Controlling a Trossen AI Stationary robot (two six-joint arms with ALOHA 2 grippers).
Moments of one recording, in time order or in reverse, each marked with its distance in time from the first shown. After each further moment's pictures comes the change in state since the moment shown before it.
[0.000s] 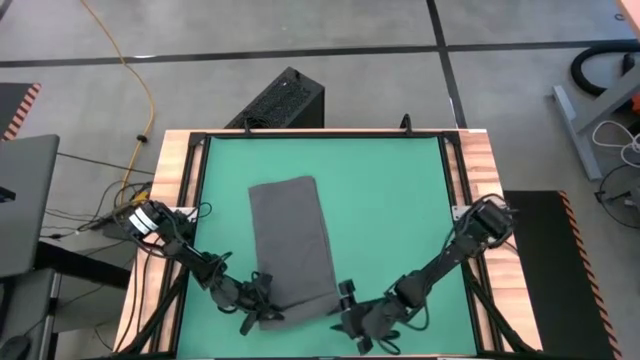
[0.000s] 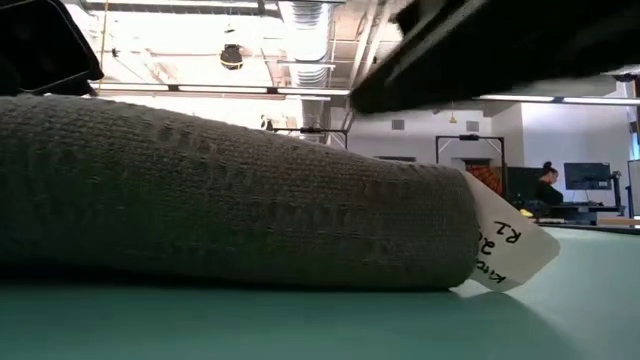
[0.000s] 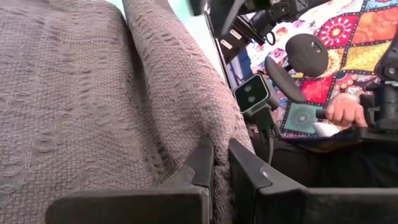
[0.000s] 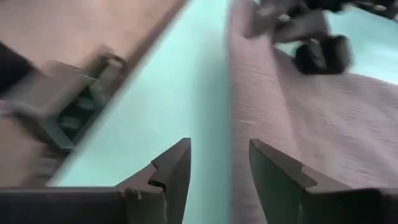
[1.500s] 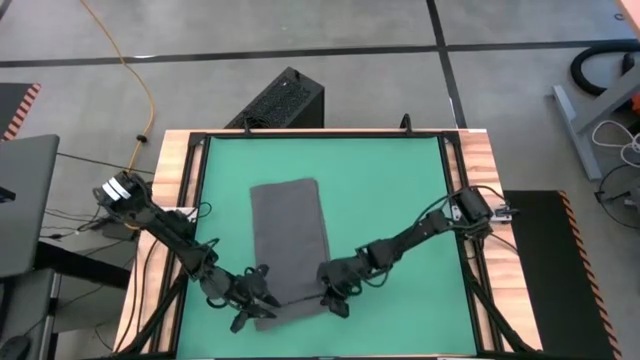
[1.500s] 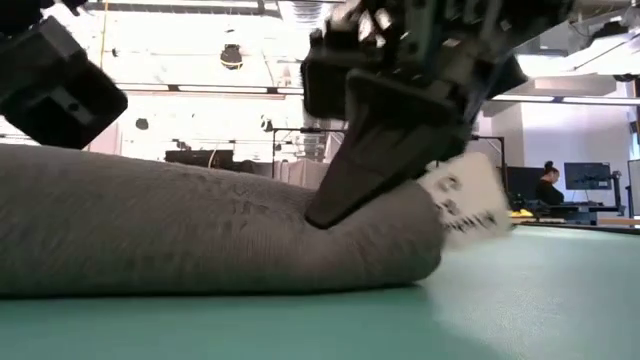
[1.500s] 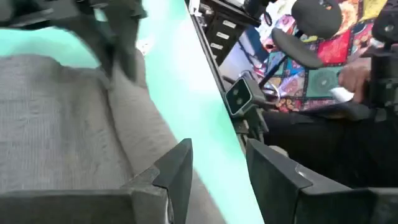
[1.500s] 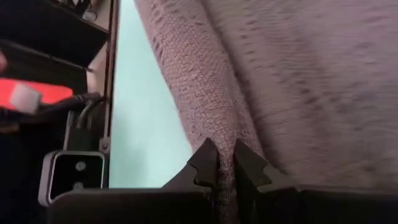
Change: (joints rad) left arm 0.020 -0.362 0.024 -0.330 0.024 0.278; right arm -0.330 0.050 0.015 -0.082 -0.681 0.655
